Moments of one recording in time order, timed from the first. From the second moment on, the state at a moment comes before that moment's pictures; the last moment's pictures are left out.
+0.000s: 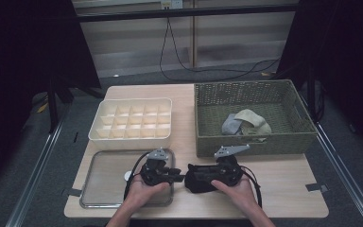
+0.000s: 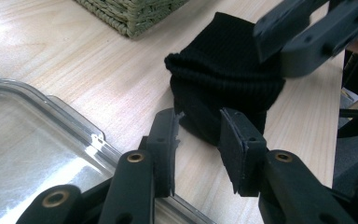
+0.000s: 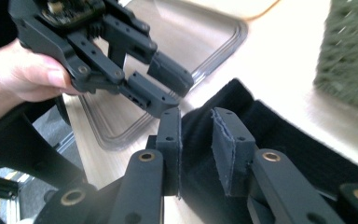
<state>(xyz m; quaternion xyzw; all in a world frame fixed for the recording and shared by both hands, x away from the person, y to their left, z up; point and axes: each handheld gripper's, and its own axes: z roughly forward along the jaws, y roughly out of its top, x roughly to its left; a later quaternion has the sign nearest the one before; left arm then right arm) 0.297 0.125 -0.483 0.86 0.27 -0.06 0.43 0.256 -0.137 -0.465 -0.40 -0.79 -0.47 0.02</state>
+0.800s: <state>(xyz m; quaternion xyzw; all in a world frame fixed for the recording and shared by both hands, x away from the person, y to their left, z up) 0.290 0.107 -0.488 0.88 0.25 -0.06 0.40 0.262 -0.120 -0.496 -0.42 -0.81 -0.40 -0.01</state>
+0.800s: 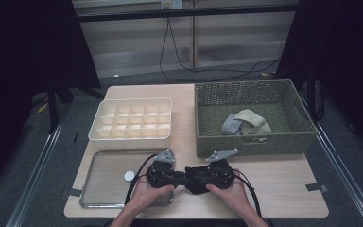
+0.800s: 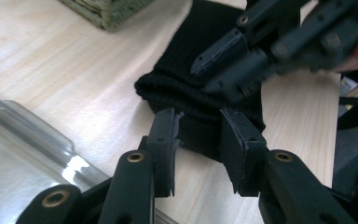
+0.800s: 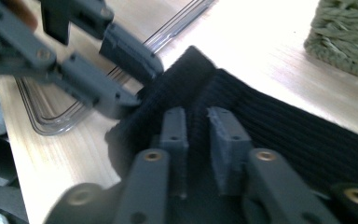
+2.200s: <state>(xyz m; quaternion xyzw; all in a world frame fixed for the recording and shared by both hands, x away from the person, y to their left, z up) 0.297 0.125 -0.483 0.86 0.28 -0.07 0.41 0.260 -0.117 -0.501 -0.40 -0.79 -0.46 0.03</state>
